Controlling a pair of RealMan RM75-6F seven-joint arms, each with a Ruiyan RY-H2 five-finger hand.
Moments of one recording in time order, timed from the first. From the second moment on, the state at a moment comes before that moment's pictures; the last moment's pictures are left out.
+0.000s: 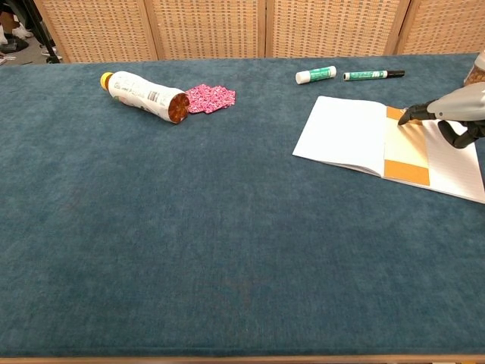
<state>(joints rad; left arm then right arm) -0.01 -1.04 0.09 -1.80 1.60 1.46 -0.05 0.82 -1.43 0.03 -0.98 -1.27 0.53 -0.08</state>
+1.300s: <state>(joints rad) 0.06 -1.05 0.06 -1.83 1.59 1.63 -0.01 0.36 -1.19 0.07 -1.47 -1.50 1.51 0.08</state>
